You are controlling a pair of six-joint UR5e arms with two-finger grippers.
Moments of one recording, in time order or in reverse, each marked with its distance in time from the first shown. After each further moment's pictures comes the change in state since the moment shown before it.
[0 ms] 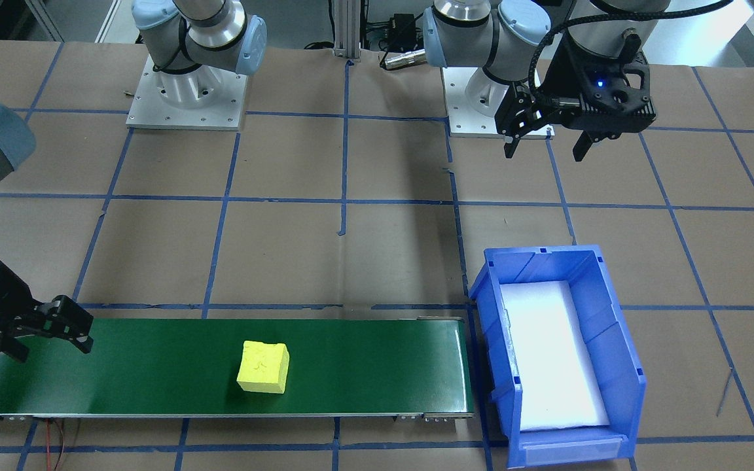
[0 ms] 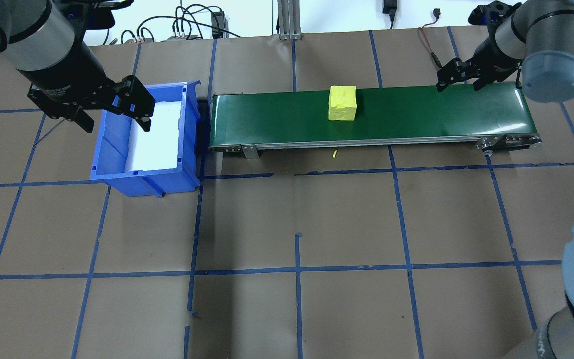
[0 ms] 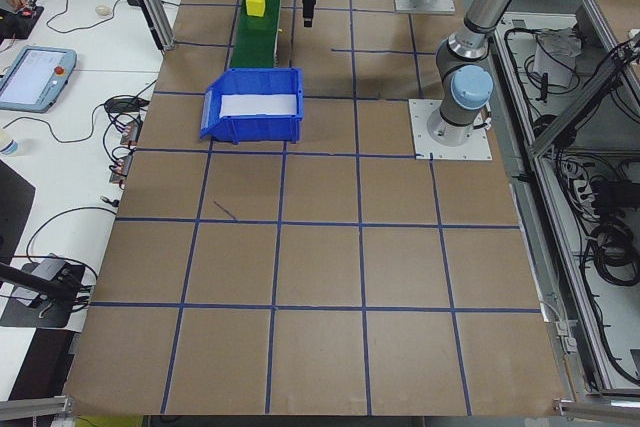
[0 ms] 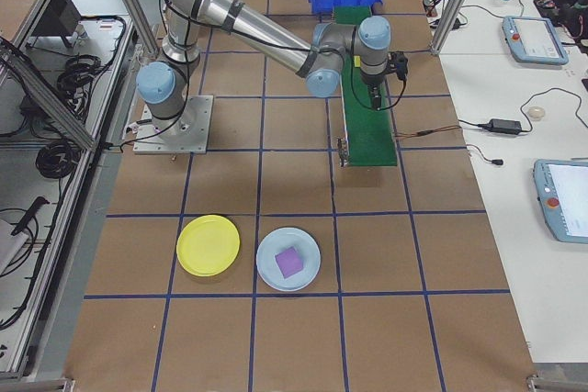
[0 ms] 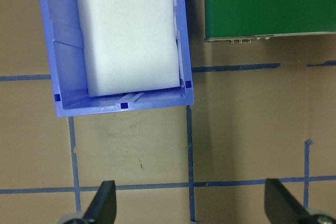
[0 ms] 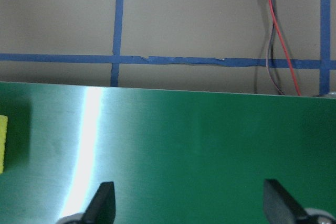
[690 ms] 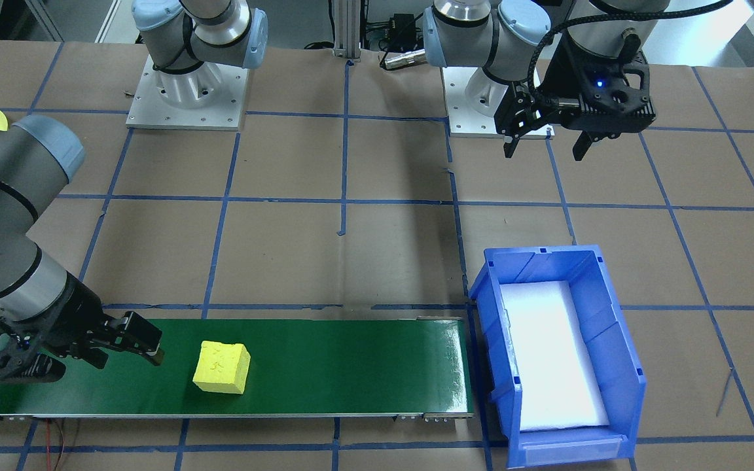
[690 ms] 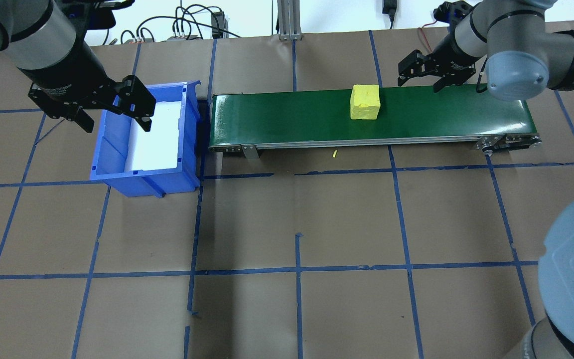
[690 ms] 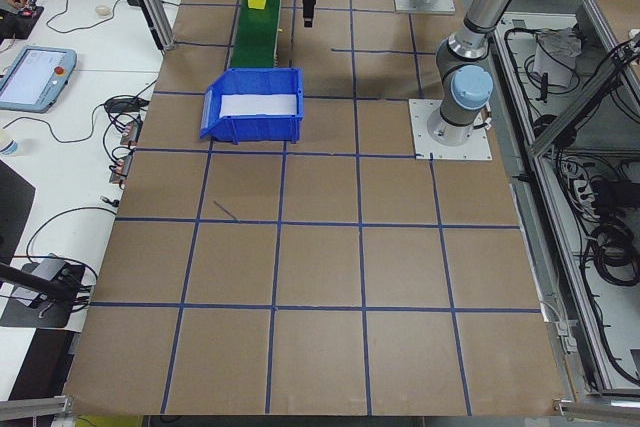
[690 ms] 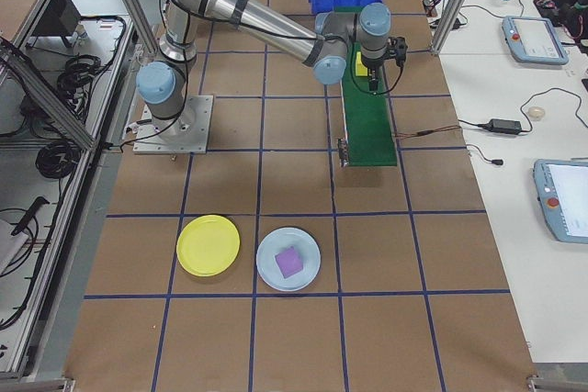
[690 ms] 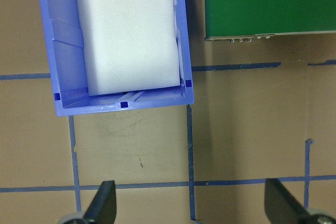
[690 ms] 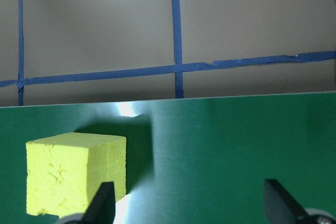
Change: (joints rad) left arm -0.002 -0.006 0.009 -0.013 0.008 -0.007; right arm 0.070 0.011 -0.014 0.003 0.075 0.179
